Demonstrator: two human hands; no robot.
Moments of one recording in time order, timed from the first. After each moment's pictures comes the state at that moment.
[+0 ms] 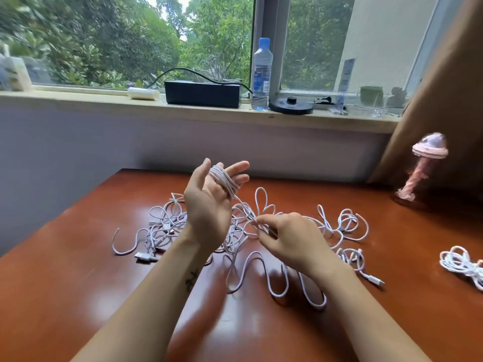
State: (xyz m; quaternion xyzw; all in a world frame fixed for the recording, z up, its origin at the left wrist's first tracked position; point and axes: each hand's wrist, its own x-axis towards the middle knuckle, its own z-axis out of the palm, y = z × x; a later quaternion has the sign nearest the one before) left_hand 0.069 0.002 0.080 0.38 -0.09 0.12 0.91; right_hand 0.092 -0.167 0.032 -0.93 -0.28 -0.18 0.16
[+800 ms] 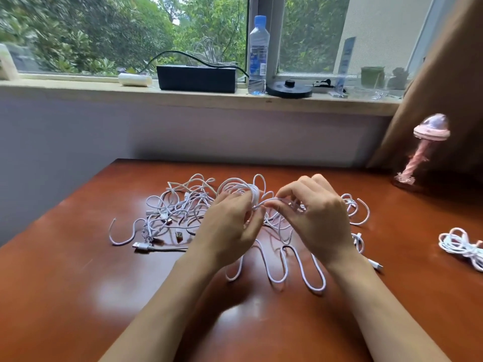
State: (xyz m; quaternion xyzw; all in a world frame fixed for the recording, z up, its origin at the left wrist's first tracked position) left_hand 0.060 -0.007 0.020 0.88 -0.20 0.36 0.24; right_hand 0.085 -0.194 0.038 -0.81 -0.30 -0.44 0.26
